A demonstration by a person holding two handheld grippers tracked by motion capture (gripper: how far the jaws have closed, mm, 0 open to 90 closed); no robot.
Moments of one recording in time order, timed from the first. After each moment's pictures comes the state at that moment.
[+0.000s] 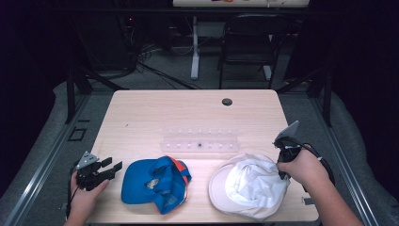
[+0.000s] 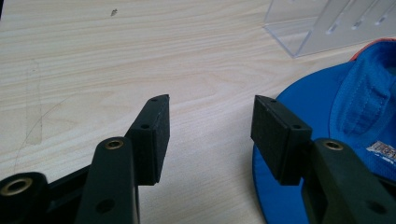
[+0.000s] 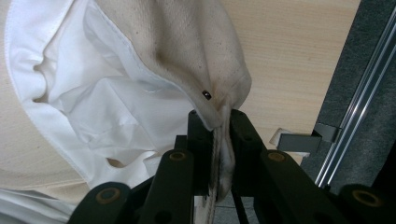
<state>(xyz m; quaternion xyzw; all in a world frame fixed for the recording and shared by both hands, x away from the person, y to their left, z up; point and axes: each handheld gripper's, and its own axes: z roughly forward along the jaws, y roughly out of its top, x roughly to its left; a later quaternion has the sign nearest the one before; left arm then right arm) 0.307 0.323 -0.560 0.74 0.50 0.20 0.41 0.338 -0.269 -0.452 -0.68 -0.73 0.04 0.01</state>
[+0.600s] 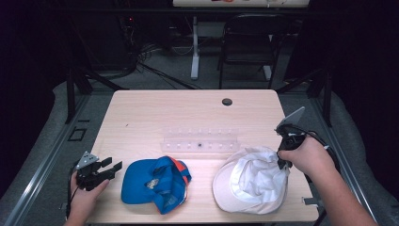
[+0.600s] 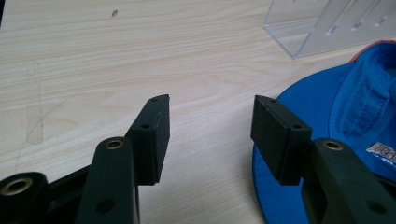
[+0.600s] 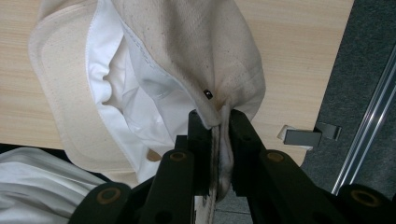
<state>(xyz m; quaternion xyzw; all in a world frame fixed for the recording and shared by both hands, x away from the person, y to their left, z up) 0.307 0.323 -0.561 0.73 0.50 0.20 0.41 0.343 -0.264 -0.402 -0.68 -0.73 0.00 0.02</state>
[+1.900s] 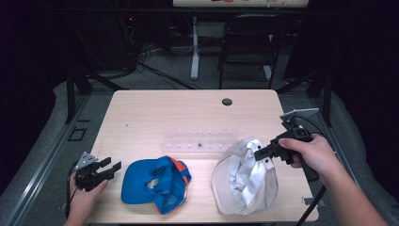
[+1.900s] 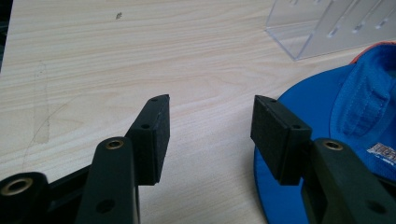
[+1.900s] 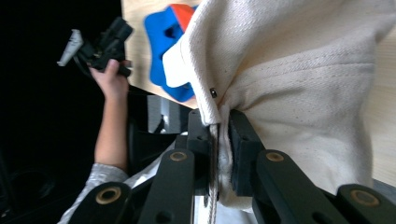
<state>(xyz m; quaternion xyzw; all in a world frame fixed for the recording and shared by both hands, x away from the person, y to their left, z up) 0.305 0.325 -0.559 0.73 0.50 0.21 0.41 0.328 -0.266 -0.369 -0.64 -0.66 -0.27 0.29</state>
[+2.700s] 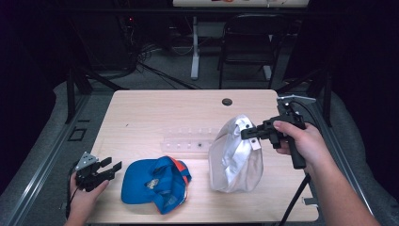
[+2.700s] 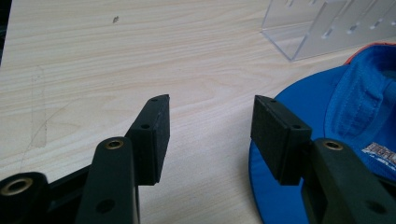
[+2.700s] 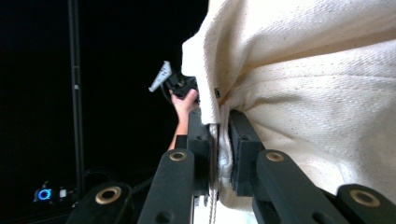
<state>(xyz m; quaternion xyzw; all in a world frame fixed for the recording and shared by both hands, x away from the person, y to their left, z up) 0.303 0.322 -0.557 0.74 0.50 0.21 0.41 0.342 -0.243 -0.342 -0.60 -0.61 -0.41 0.33</state>
